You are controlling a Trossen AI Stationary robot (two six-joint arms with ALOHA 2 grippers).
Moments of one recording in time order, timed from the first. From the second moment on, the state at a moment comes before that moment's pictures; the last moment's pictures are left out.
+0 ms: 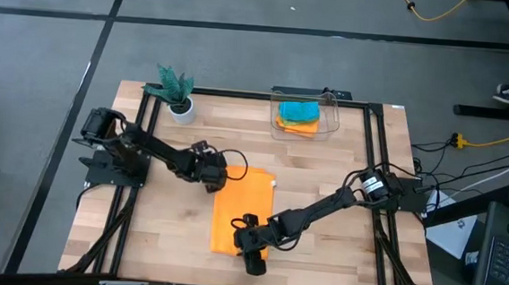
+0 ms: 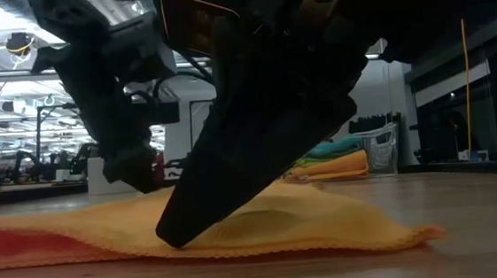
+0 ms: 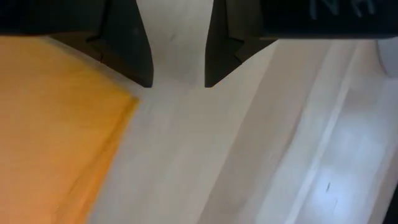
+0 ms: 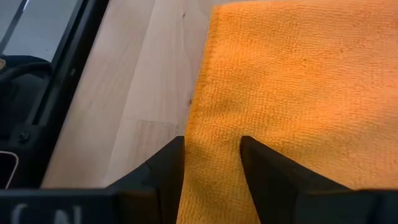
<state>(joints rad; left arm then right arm) -0.10 1.65 0.74 -0.38 -0.58 -0.43 0.46 2.23 1.42 -0.07 -0.02 0.36</state>
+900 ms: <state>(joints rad) -0.47 1.35 0.90 -0.46 -0.16 -0.70 0.46 1.98 1.79 -1.17 0.29 0.17</state>
